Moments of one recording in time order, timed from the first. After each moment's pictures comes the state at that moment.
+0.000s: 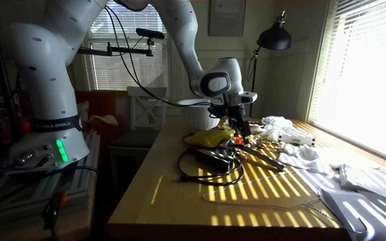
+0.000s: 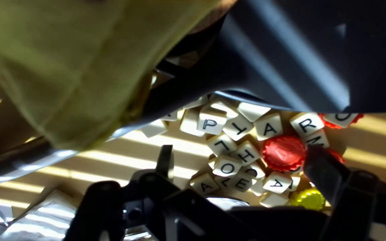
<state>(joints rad) -0.07 0.65 -0.09 -2.00 -0.02 2.92 0.09</state>
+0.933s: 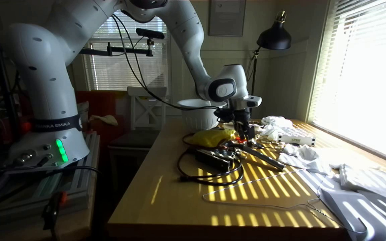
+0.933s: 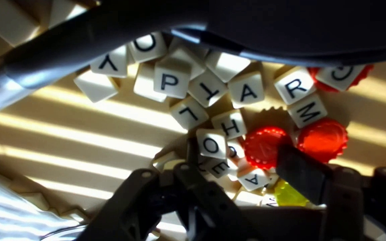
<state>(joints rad) -0.07 0.78 -0.07 -1.82 -0.01 2.89 0.09</state>
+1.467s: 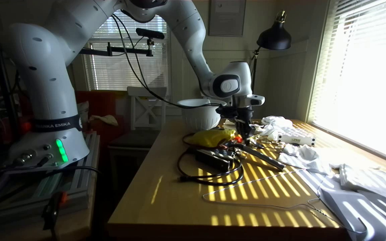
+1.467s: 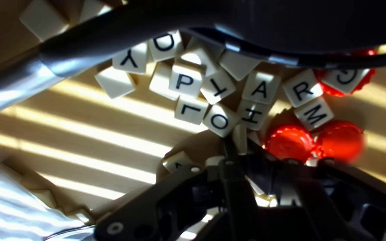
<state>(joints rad) -0.07 0.77 -0.08 -1.77 -0.01 2.75 0.05</state>
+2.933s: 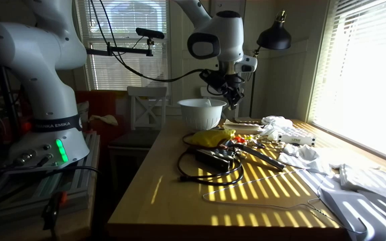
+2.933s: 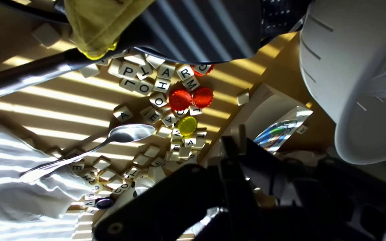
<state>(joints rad) -0.63 0.27 0.43 -2.19 0.63 2.68 -0.73</state>
